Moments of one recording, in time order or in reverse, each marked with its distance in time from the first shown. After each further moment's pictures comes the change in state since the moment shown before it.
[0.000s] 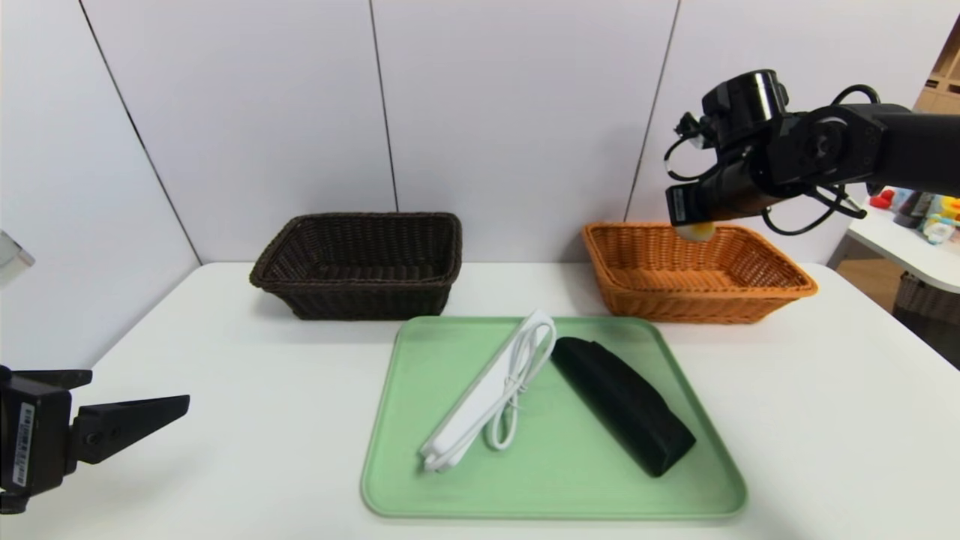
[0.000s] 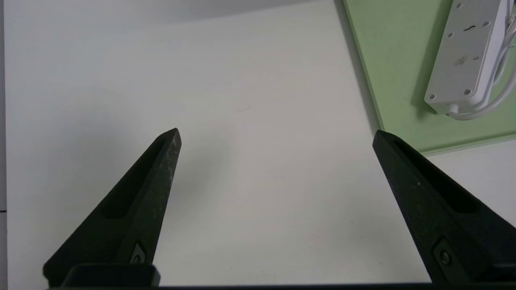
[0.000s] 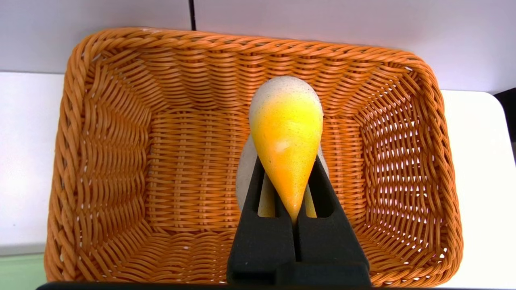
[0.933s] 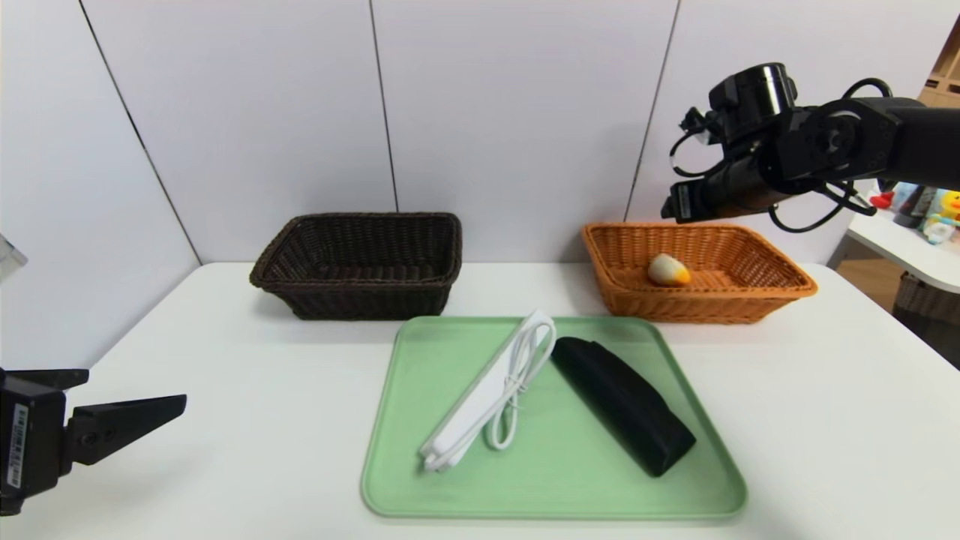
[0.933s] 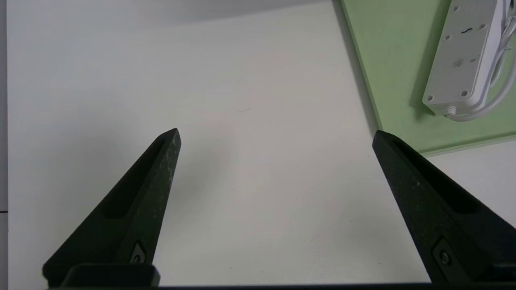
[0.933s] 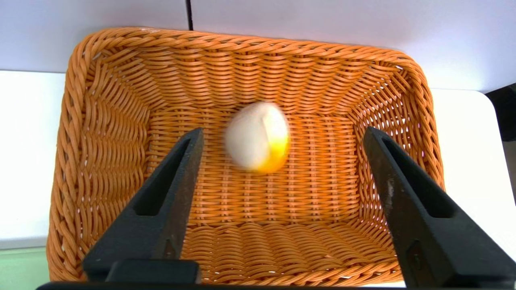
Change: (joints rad) left arm 0.000 -0.009 0.000 0.000 0.000 0.001; right arm 0.000 -0.024 0.012 0.003 -0.003 -0.001
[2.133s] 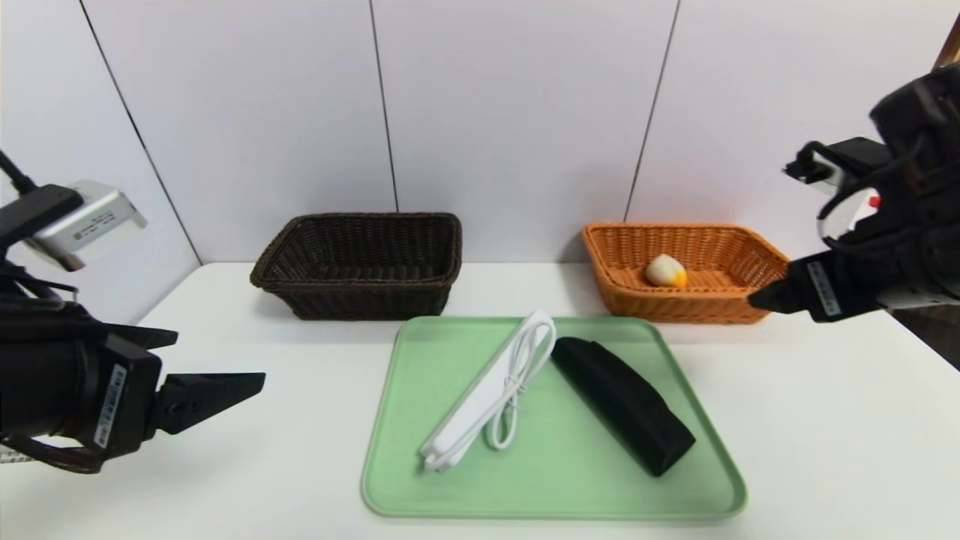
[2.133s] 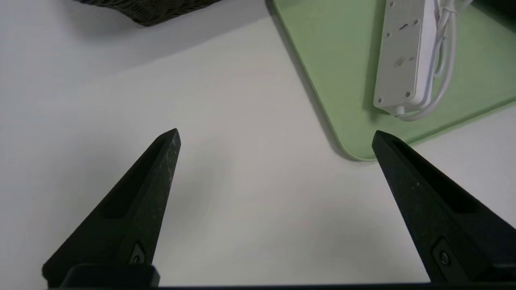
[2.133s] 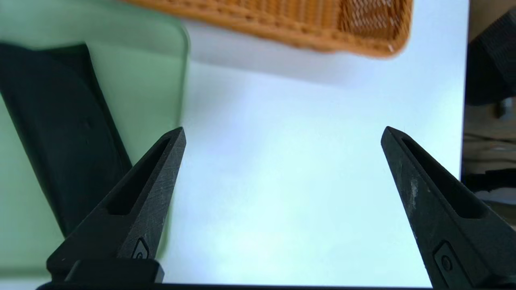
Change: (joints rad) left arm -0.235 0.159 -0.140 0.015 0.060 0.018; right arm 0.127 -0.593 0.625 0.151 -0.059 -0.022
